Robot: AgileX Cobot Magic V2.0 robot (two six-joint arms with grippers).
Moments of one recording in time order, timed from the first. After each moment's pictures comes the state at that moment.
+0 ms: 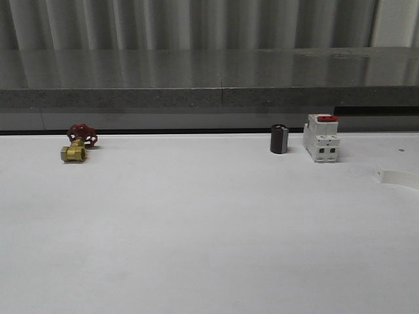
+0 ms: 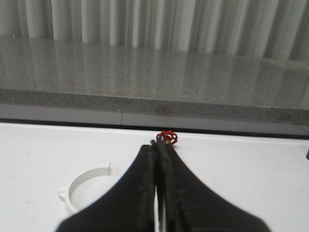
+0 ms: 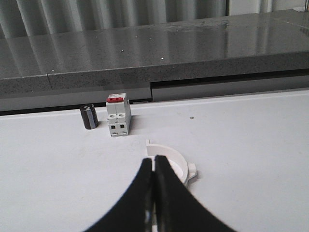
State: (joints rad) left arm -0.12 0.14 -0.33 0.10 0.36 -0.24; right arm -0.02 -0.01 0.03 0.07 0.12 0.08
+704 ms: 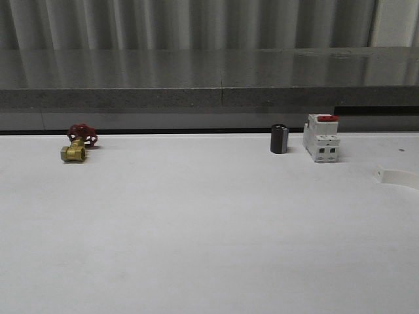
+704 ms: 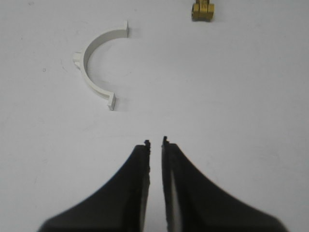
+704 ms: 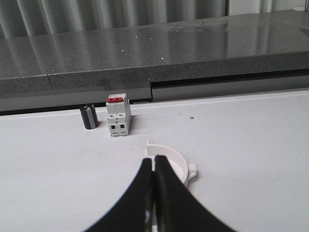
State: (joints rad) left arm -0.12 0.79 -0.72 0.10 0.82 -0.22; right arm -0.02 -0.01 0.03 0.07 0.12 0.08
